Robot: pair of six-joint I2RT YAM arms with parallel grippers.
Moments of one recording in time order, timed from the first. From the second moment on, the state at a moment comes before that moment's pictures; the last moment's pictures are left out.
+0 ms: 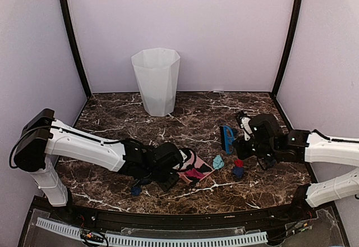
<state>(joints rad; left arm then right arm) -1.22 1.73 1.04 -0.38 -0.22 -0.28 0.88 1.07 0.66 -0.28 0.29 0.35</state>
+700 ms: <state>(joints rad) -1.22 1.74 1.07 -0.42 -0.16 -0.28 0.94 1.29 0.76 -0.36 0.14 0.34</state>
